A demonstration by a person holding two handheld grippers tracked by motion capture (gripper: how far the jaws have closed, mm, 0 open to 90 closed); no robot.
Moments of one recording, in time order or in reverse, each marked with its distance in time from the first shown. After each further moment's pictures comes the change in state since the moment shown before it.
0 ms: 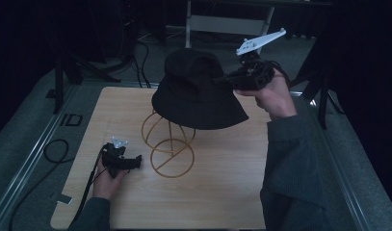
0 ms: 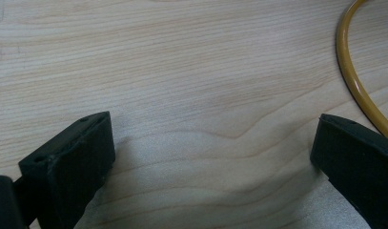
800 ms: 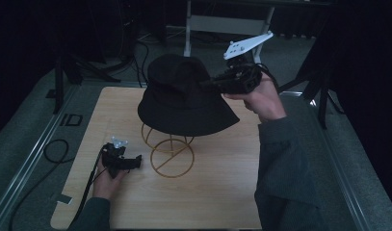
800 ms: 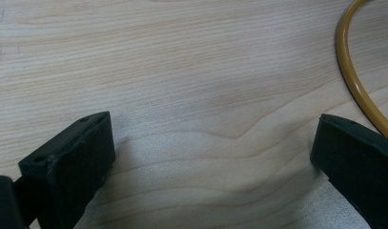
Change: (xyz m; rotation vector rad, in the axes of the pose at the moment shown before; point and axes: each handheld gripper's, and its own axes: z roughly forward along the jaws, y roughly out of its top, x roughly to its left) left arm 0.000 0.000 0.000 -0.001 0.001 0.000; right arm 0.019 0.009 0.017 -0.035 0.089 -0.069
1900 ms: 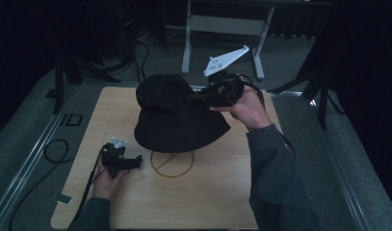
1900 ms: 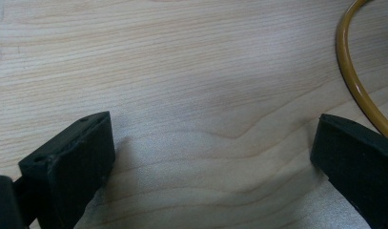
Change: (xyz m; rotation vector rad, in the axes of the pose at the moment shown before) left arm 0.000 0.000 0.000 0.000 0.001 0.002; right arm 0.021 -0.006 0.036 0.052 0.043 -0.069
